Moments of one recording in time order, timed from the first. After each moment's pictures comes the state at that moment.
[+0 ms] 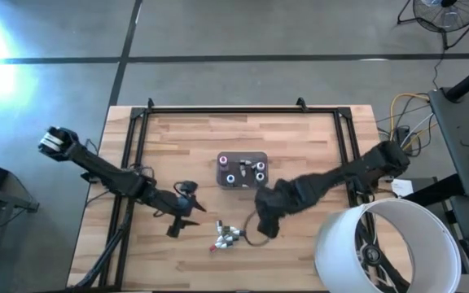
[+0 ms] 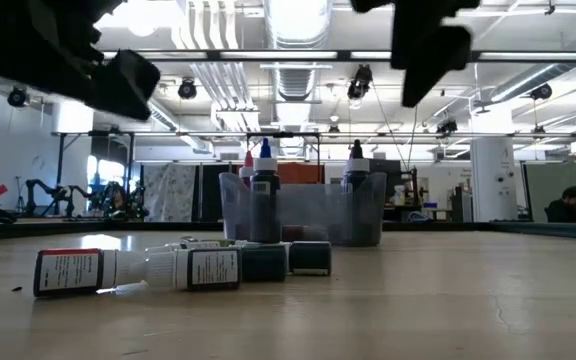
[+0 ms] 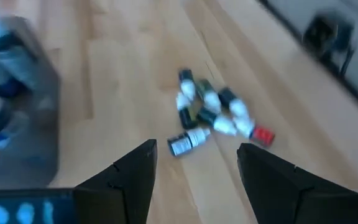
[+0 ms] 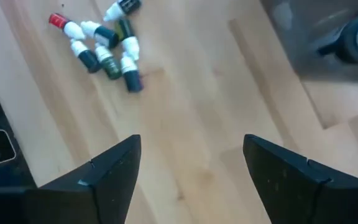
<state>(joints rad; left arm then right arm) -0.44 1.16 0.55 0.02 -0.12 -0.07 0.36 1.72 1.45 -0.93 0.10 0.83</state>
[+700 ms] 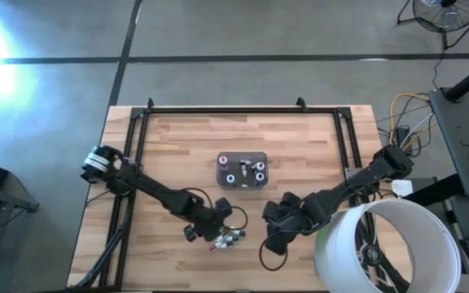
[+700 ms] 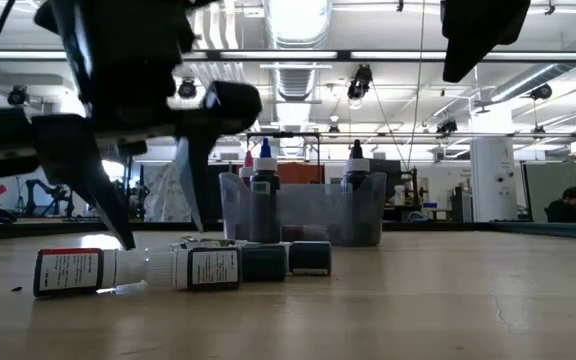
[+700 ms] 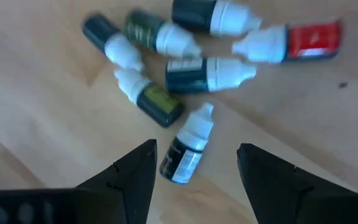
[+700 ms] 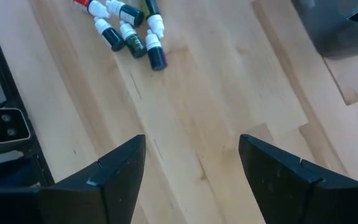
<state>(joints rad) -0.38 1.75 1.02 -0.34 -0.03 0.65 0.52 1.72 1.45 -0.94 0.21 0.96</state>
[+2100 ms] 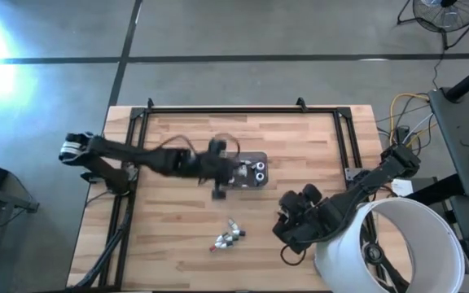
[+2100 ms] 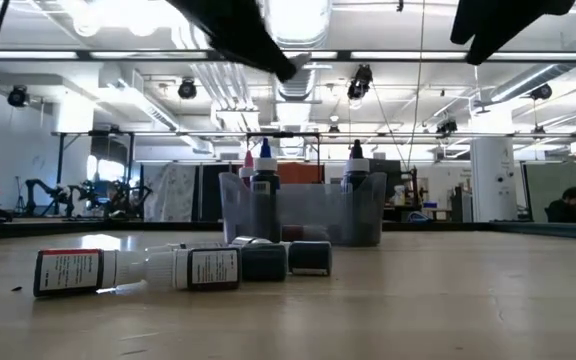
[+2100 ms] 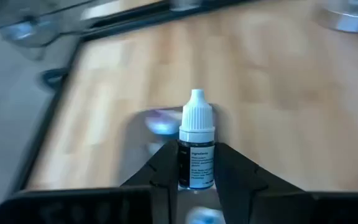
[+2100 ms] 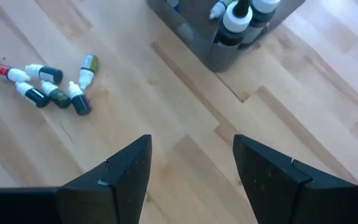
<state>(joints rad) -0.08 1.47 1.14 -0.26 -0.25 0.15 0.64 1.66 1.44 -1.19 0.54 1.31</state>
